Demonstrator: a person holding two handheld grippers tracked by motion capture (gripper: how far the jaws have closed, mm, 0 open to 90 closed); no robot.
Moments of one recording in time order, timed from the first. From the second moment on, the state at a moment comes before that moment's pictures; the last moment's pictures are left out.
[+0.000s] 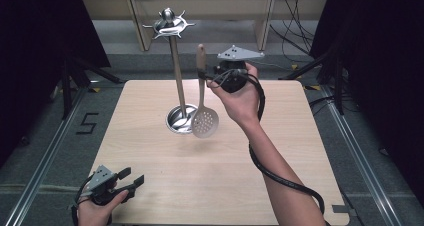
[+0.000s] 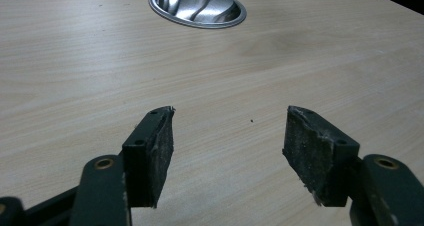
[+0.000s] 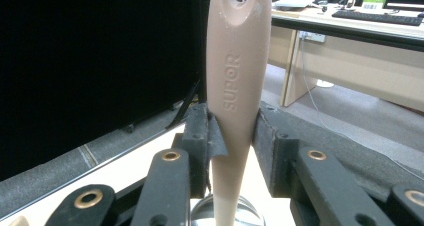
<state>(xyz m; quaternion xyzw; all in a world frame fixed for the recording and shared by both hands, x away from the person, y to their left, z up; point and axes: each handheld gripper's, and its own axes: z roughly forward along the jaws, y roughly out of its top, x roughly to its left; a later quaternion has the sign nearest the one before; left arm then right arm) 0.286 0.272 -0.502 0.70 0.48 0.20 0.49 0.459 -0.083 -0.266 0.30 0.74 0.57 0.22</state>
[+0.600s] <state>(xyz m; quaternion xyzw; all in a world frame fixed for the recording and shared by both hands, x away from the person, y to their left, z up) 0.286 0.272 -0.503 0.70 0.48 0.20 0.49 0.467 -0.066 -0.259 0.30 0.74 0.56 0.21</state>
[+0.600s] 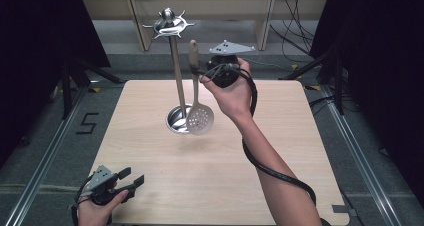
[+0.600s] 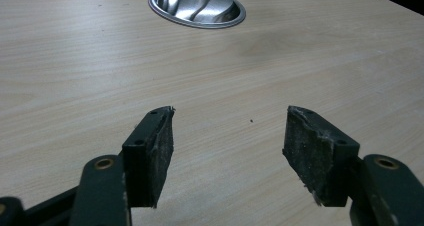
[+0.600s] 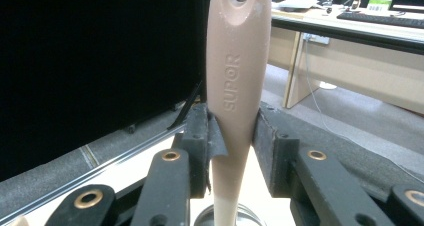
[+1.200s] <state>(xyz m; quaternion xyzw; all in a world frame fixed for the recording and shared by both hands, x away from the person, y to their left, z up) 0.286 0.272 -0.503 0.70 0.48 0.19 0.49 0.484 -0.044 -0.251 0.30 0.75 0.55 0.21</state>
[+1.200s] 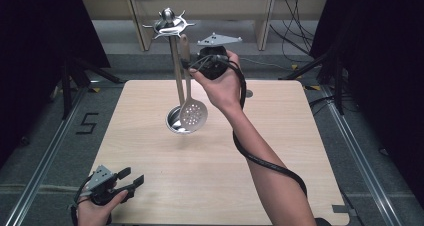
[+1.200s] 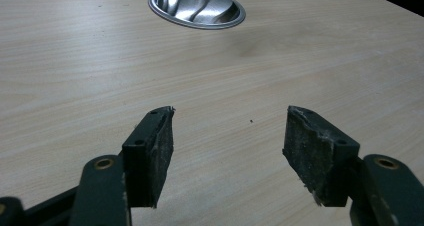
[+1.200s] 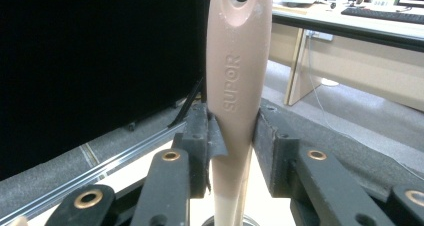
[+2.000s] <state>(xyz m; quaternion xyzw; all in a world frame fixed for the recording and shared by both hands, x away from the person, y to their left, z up) 0.284 0.276 -0.501 0.70 0.48 0.20 0.49 0.477 -0.051 -0.261 0.30 0.74 0.56 0.21</state>
